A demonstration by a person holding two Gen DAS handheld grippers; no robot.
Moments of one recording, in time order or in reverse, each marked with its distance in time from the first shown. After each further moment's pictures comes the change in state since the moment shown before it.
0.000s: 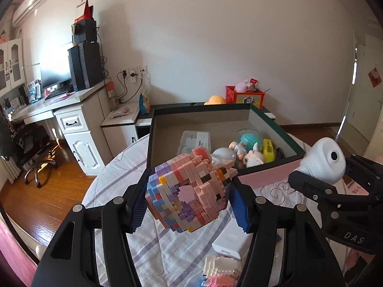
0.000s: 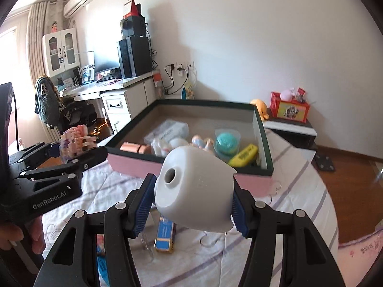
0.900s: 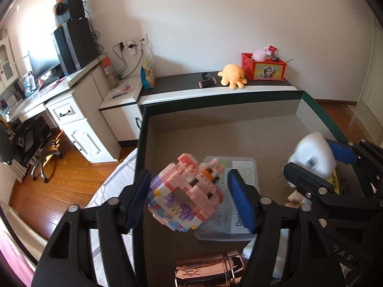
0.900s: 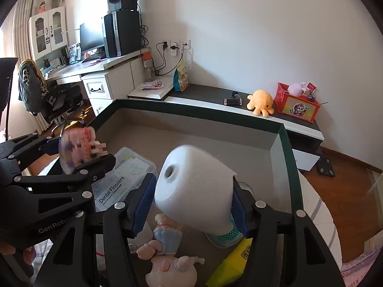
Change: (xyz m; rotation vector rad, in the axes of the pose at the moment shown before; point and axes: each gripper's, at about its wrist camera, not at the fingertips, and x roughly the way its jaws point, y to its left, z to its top) left arm 0.174 0.016 0.063 0.018 0.232 0.098; right arm 0.157 -0.029 0.065 -0.030 0.149 -0.028
